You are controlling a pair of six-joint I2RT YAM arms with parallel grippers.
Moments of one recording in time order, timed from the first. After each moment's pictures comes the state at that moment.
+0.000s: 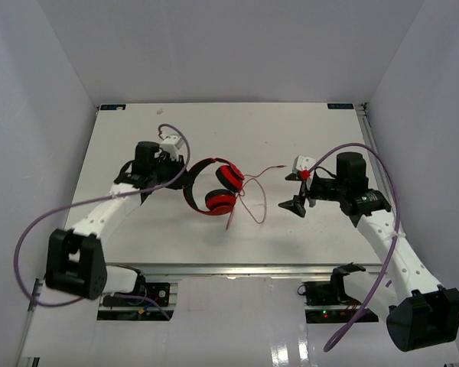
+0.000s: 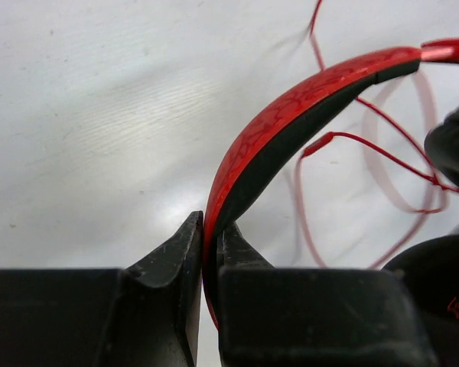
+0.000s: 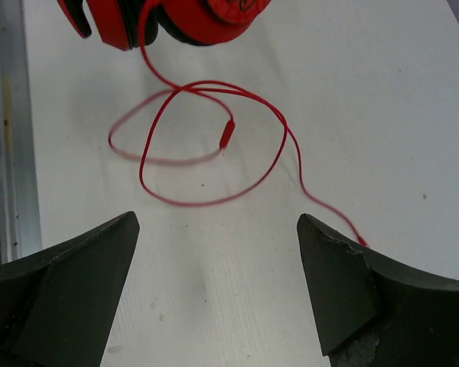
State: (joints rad) left arm -0.26 1.34 0.89 -0.23 0.44 -0.16; right arm 0.24 0.96 0.79 -0.42 -0.91 -0.69
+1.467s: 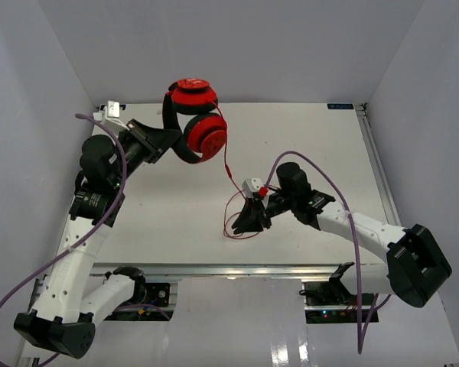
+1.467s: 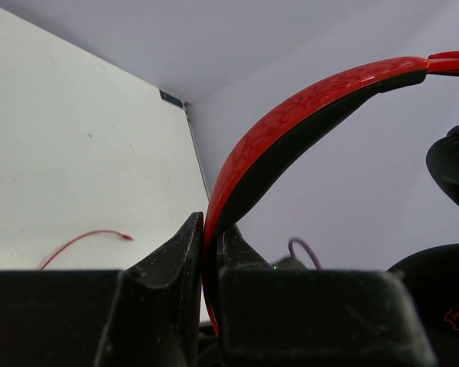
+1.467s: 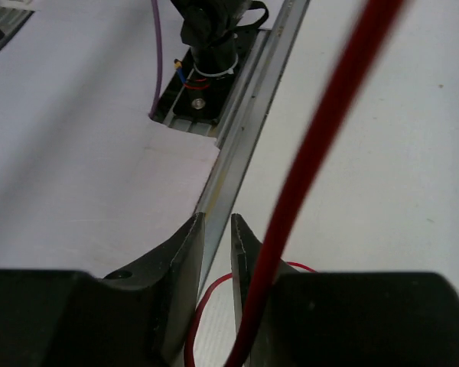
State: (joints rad) left arm -0.24 0.92 1.10 -0.16 0.35 -0.96; right arm 0.73 1.28 0.73 0.13 -1.22 -0.32
